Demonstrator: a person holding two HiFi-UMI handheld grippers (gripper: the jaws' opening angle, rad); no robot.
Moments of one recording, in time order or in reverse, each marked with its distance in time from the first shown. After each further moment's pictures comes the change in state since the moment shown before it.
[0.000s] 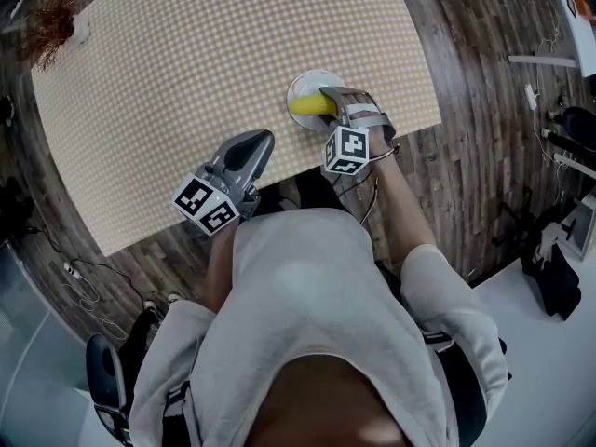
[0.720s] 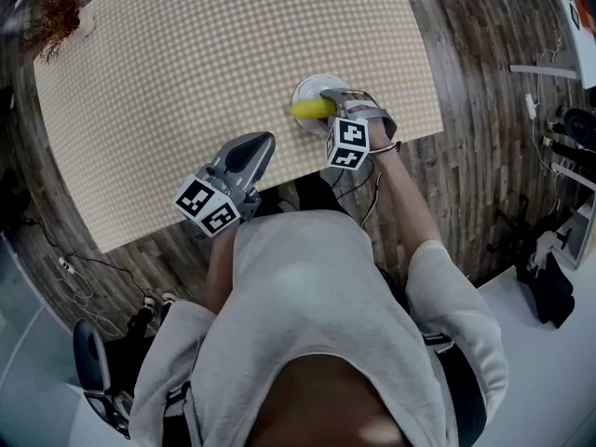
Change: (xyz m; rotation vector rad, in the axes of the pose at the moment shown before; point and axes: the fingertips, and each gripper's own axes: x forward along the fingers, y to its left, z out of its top) left arm -0.005 0.008 0.000 -0.007 -0.012 0.024; right arm 0.014 0.012 0.000 -0.019 0.039 0.204
